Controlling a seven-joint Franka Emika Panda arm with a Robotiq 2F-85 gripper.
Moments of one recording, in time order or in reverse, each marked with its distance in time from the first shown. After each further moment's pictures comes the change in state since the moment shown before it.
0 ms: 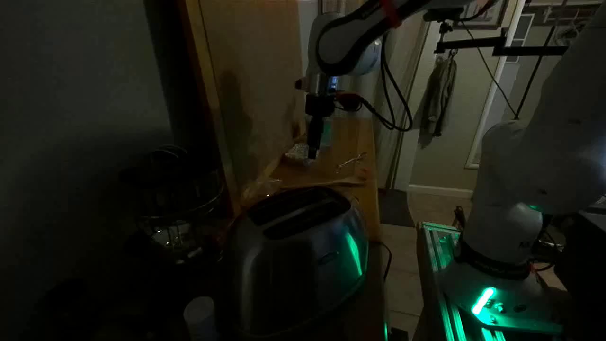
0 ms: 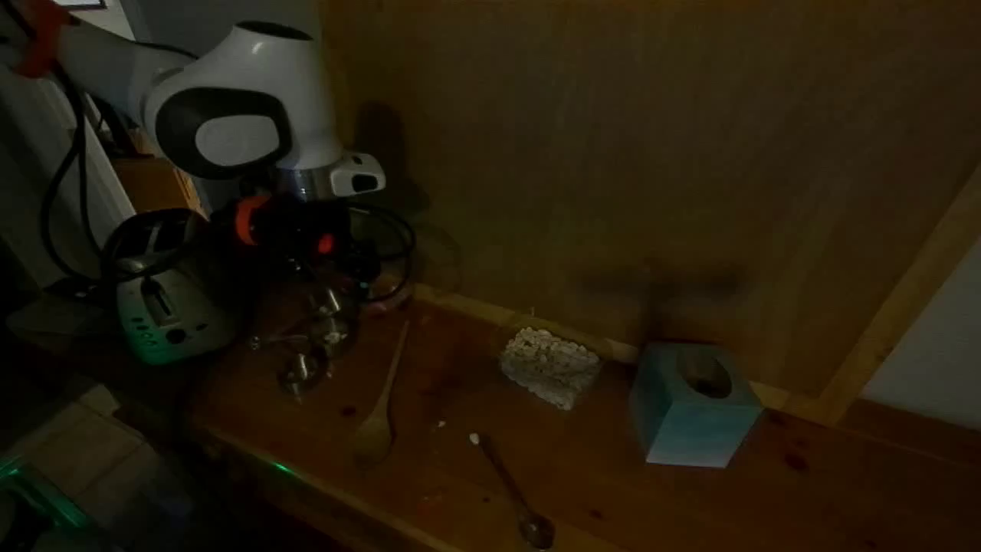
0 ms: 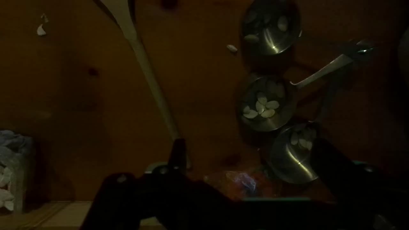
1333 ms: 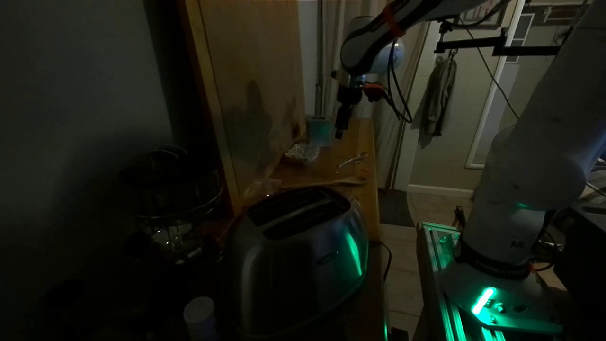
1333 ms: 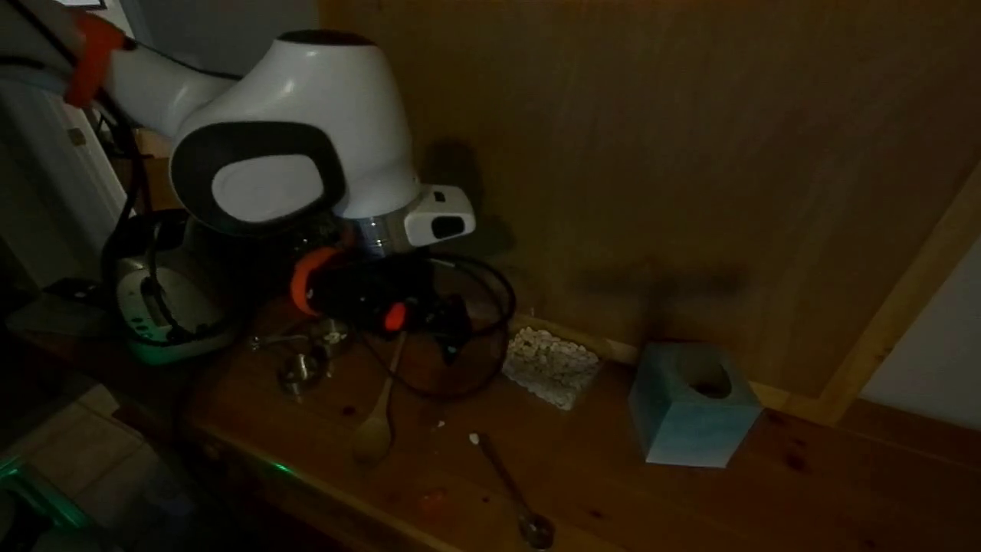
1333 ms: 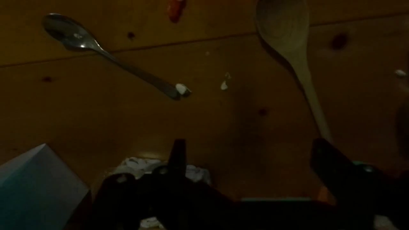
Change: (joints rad) arm -0.240 0.071 -0.127 0.072 -0.113 0.112 -0.116
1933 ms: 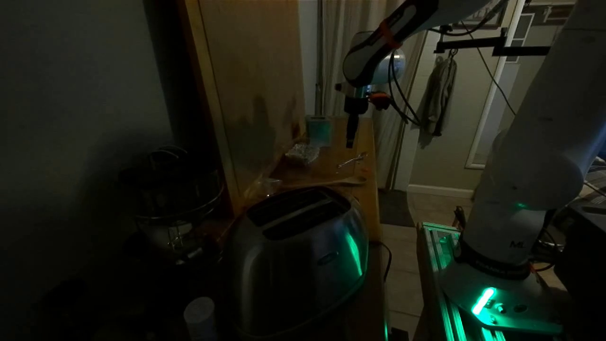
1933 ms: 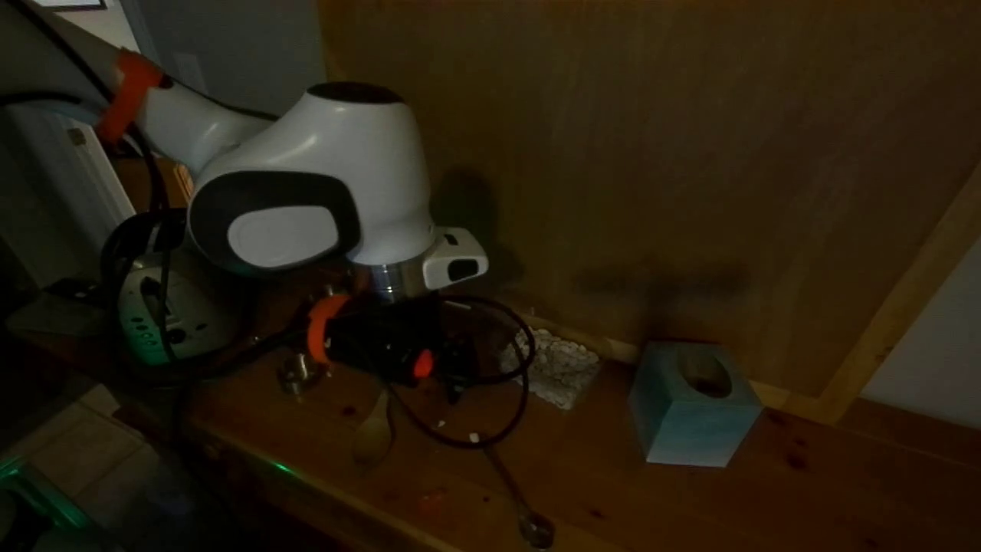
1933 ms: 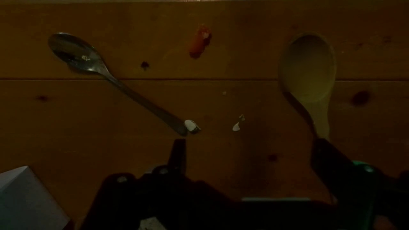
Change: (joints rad) arm -0.024 0.066 -0.040 -0.010 0.001 0.008 -0.174
